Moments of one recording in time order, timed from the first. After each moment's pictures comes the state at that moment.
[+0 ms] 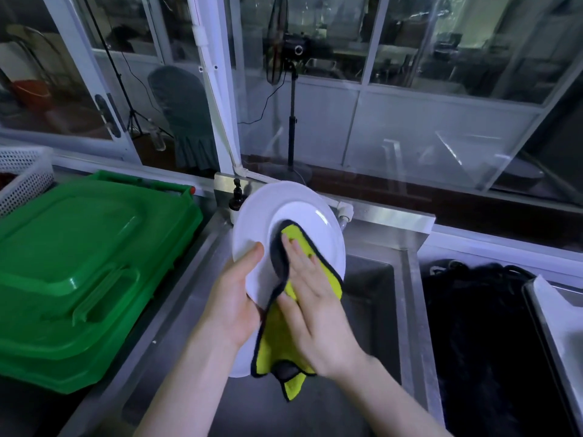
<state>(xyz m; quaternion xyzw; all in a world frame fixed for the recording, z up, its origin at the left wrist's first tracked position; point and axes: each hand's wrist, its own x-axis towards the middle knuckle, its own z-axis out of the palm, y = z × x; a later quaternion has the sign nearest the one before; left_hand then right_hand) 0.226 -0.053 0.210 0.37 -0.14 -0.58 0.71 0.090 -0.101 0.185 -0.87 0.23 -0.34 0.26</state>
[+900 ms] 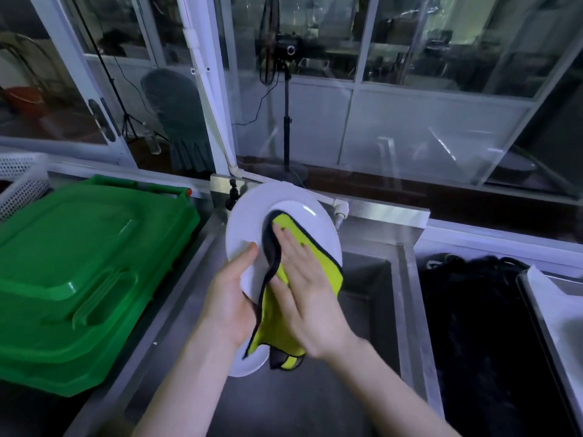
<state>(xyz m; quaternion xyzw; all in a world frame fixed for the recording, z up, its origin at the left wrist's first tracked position) 0.224 -0.051 0.205 0.36 -0.14 -0.58 0.72 0.101 -0.101 0.192 -0.88 0.23 -0.34 0.25</state>
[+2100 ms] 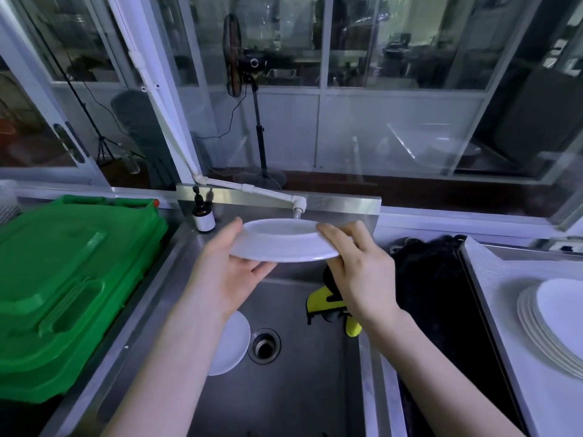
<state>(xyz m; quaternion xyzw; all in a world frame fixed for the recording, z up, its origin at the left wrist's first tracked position) 0.145 -0.069 0.248 0.44 -0.11 -0.54 0.71 -0.042 -0.125 0.227 -0.81 0.40 -0.43 -0.01</state>
